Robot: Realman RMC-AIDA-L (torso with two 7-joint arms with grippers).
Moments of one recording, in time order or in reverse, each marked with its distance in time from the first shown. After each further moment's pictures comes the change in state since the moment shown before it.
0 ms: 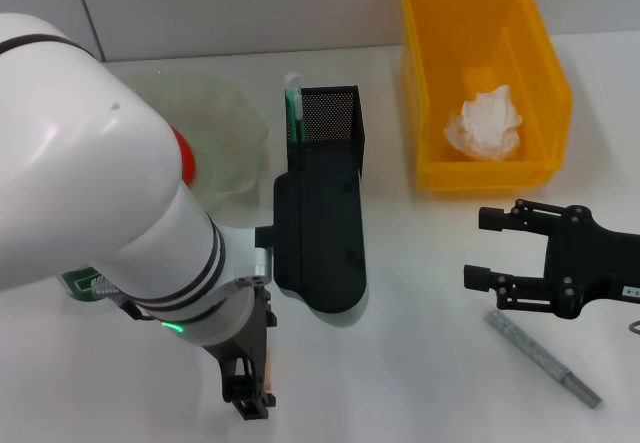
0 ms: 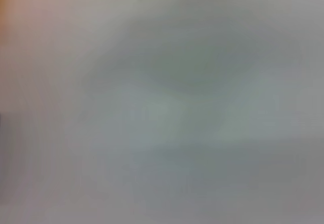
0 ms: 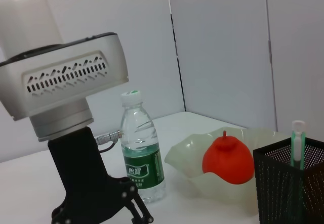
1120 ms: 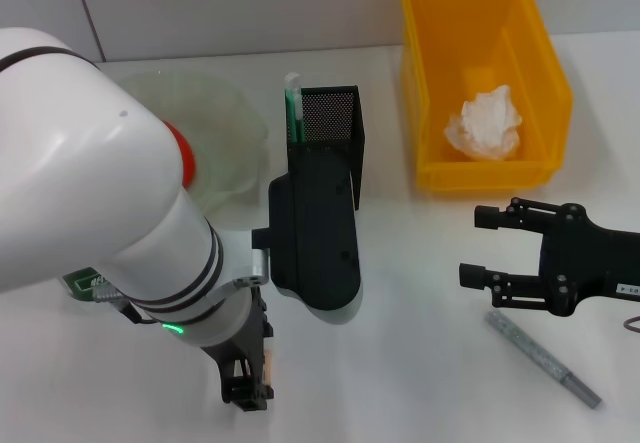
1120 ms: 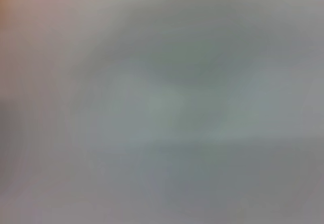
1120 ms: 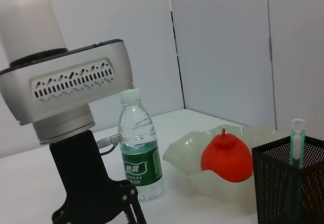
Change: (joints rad) left arm 0.001 0.000 0.003 -0.054 -0.008 -0.042 -0.004; right arm 0.012 0.000 0.000 0.011 -0.009 0.014 -0.010
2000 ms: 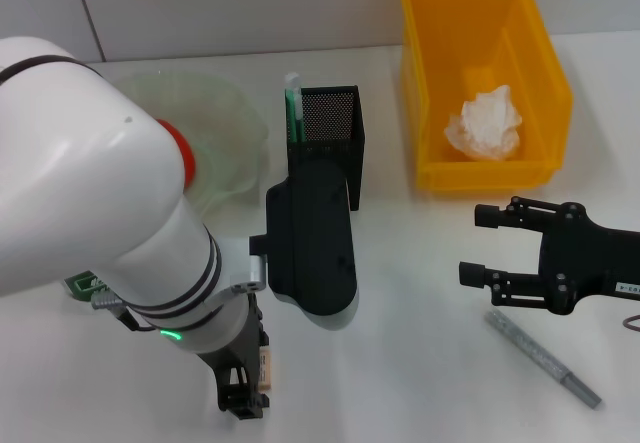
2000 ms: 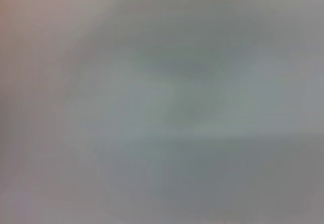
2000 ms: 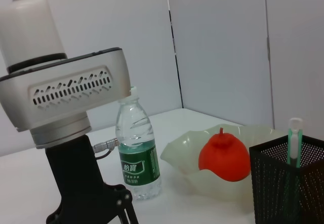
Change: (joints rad) left arm -0.001 0.000 0.007 -0.026 -0.007 -0.005 0.000; right arm 0.001 0.000 0.000 0.002 0.000 0.007 -0.002
